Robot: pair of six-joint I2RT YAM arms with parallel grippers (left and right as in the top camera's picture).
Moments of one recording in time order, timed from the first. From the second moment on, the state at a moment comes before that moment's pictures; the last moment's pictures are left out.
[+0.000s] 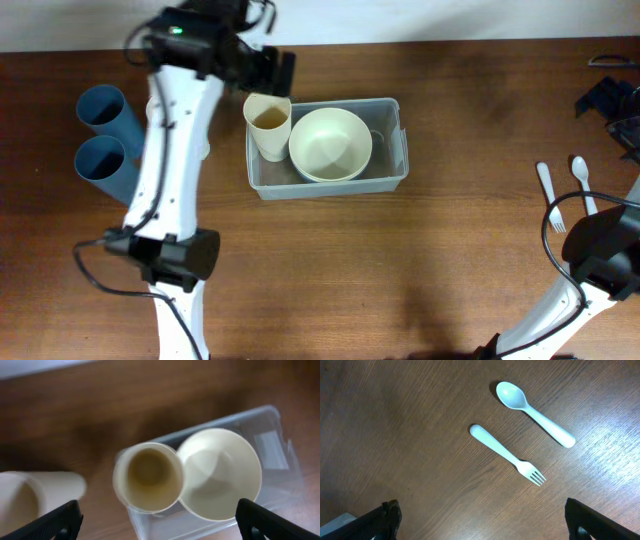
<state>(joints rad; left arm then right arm) -0.25 2.20 2.71 -1.54 0.07 -0.05 -0.52 2.15 2.35 -1.55 -0.03 0.39</state>
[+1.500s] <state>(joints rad) 0.03 2.15 2.24 -1.38 -0.02 0.09 -0.52 2.15 2.35 -1.55 -0.03 0.39</state>
